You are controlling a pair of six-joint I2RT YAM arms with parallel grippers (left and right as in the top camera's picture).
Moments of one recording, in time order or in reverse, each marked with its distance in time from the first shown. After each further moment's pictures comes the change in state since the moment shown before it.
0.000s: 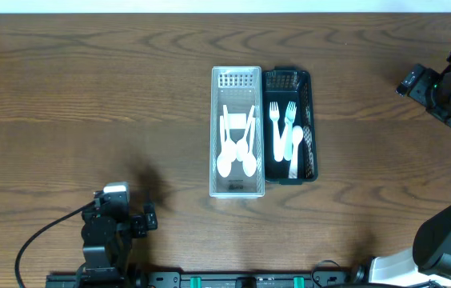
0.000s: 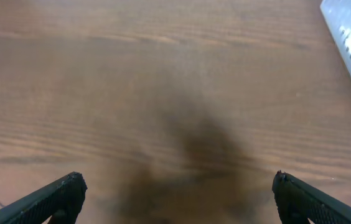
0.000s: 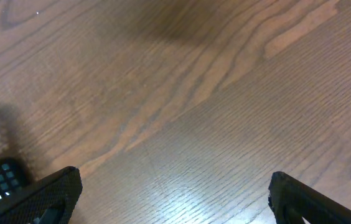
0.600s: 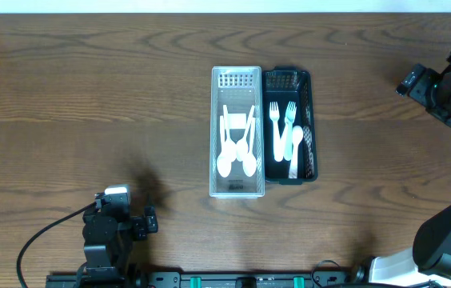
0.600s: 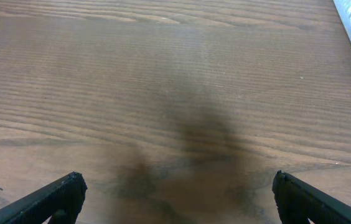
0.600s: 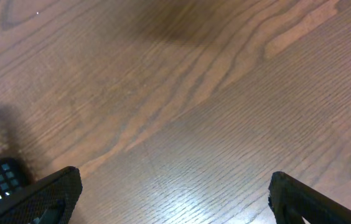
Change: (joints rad) left arm 0.000 0.000 0.000 -0.035 0.000 -0.008; right arm 0.000 0.000 0.000 0.000 0.000 0.000
